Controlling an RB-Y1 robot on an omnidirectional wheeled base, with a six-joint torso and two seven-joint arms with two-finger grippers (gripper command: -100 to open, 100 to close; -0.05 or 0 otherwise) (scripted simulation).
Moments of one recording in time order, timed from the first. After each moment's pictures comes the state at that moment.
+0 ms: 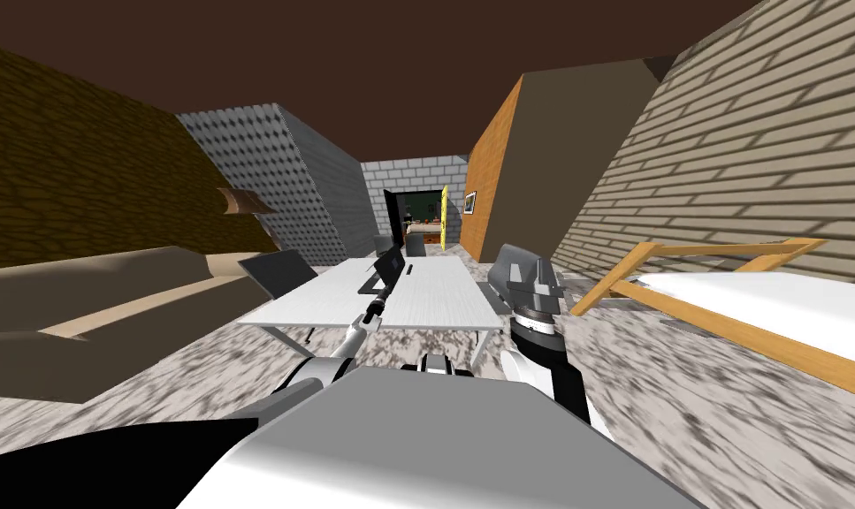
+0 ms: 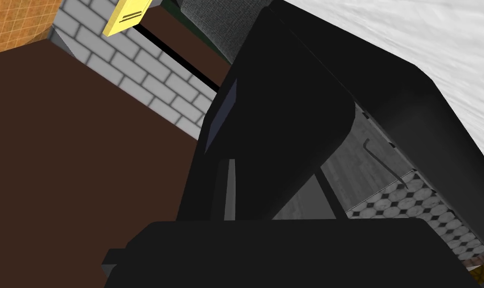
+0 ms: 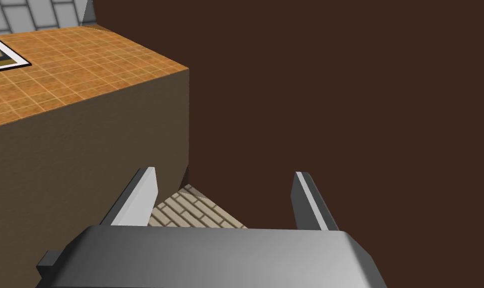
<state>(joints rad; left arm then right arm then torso) -0.36 0.32 0.13 -0.67 -0.12 -0.55 -0.47 0.46 0.01 0.05 -2.31 -0.09 -0.60 0.03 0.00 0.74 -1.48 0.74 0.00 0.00</state>
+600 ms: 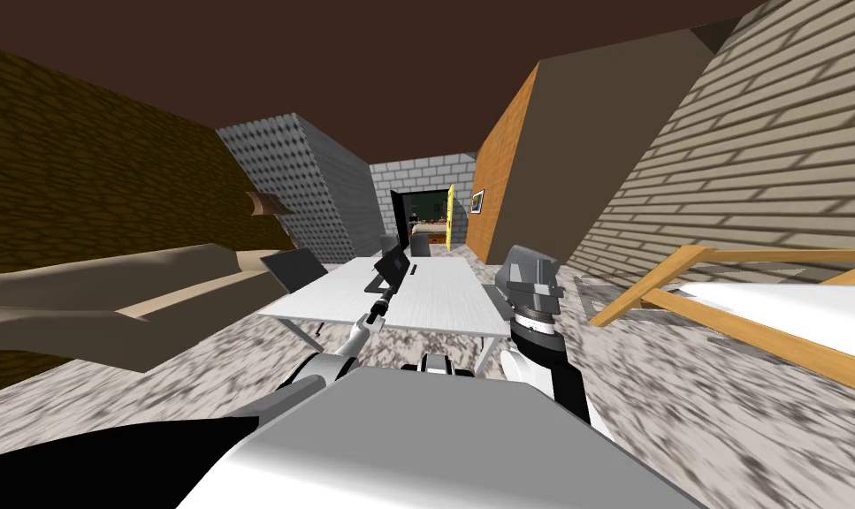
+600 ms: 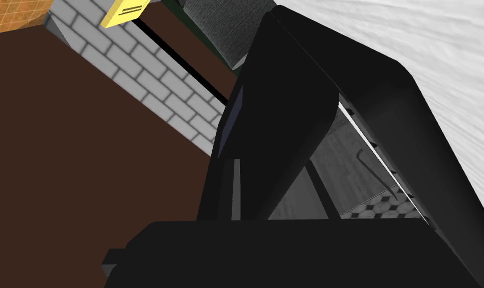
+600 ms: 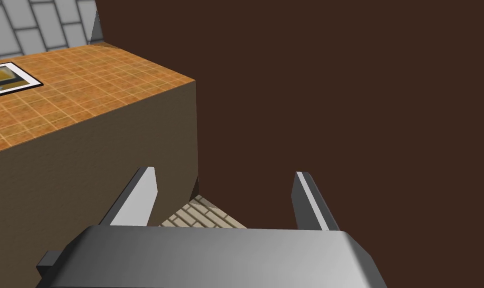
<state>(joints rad) -0.38 0.31 0.06 -0.64 -0.12 -0.58 -0.37 0.46 0.01 0.05 -2.31 -0.09 -0.60 0.03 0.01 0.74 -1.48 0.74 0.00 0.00</state>
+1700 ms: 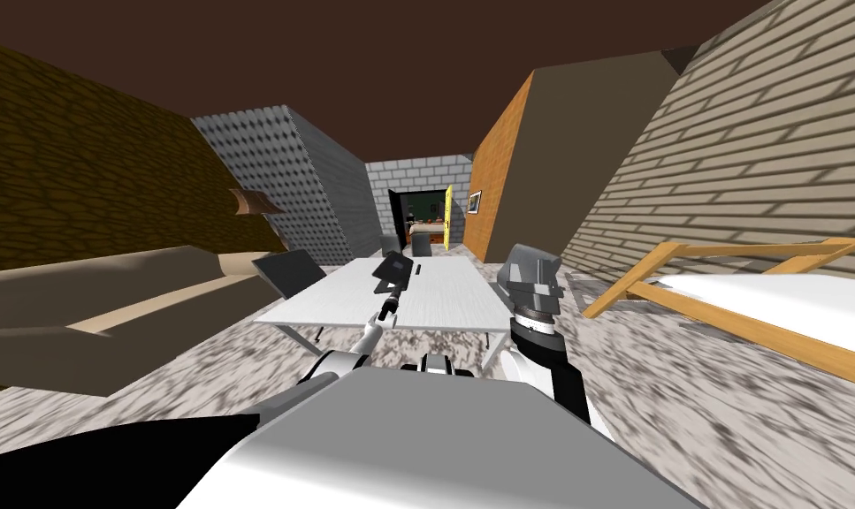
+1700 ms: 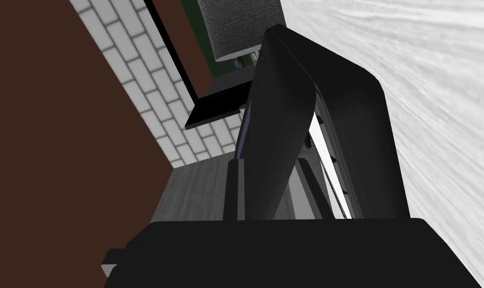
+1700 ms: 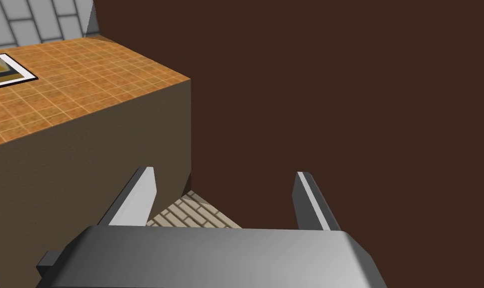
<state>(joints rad) -0.42 0.18 0.08 -0.66 0.00 -0.53 -0.17 0.46 0.01 0.05 -2.31 -0.09 -0.60 0.03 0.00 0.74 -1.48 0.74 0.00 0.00</state>
